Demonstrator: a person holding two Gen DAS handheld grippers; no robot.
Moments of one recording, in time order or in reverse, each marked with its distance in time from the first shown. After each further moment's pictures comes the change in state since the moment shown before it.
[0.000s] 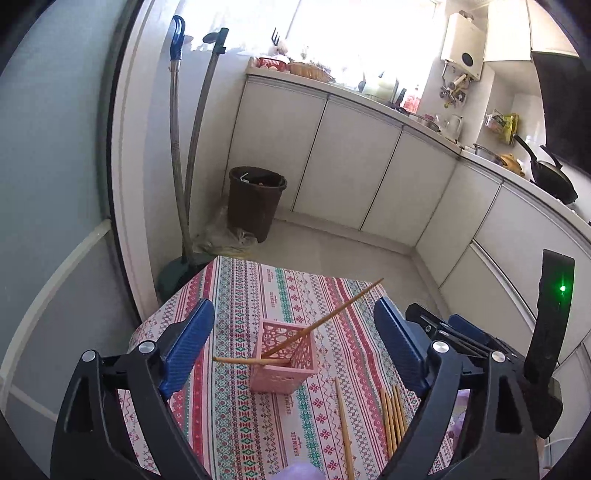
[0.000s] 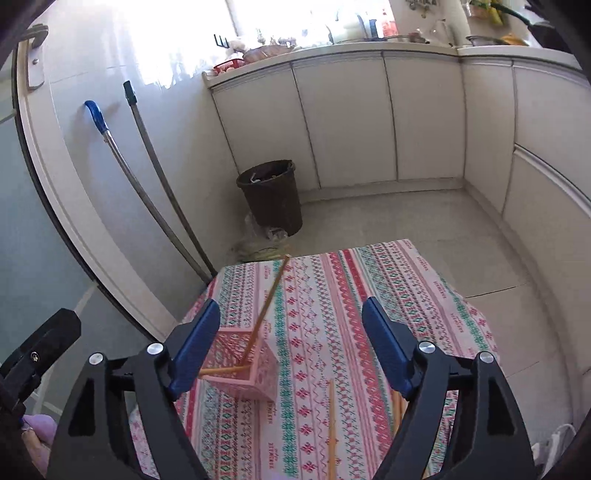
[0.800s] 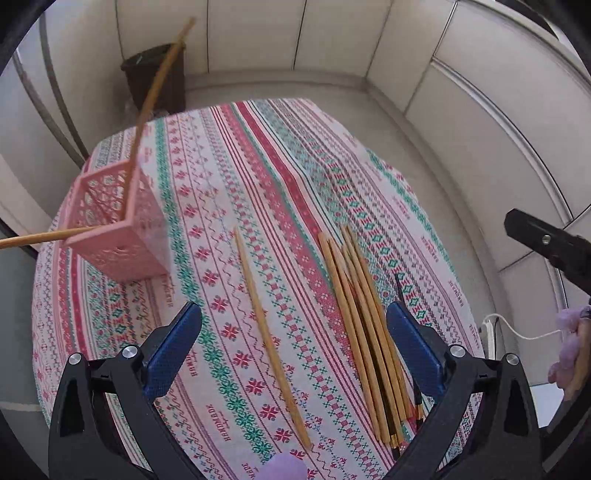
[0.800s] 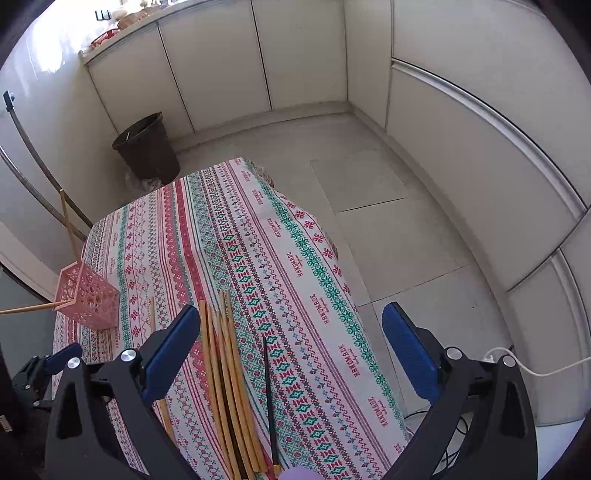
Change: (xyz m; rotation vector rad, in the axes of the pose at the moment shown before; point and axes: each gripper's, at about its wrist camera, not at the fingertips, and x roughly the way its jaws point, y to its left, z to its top) left arm 0.135 -0.122 -0.132 0.297 0.589 -0.093; right arm -0.026 -0.182 -0.060 0.176 0.258 -0.259
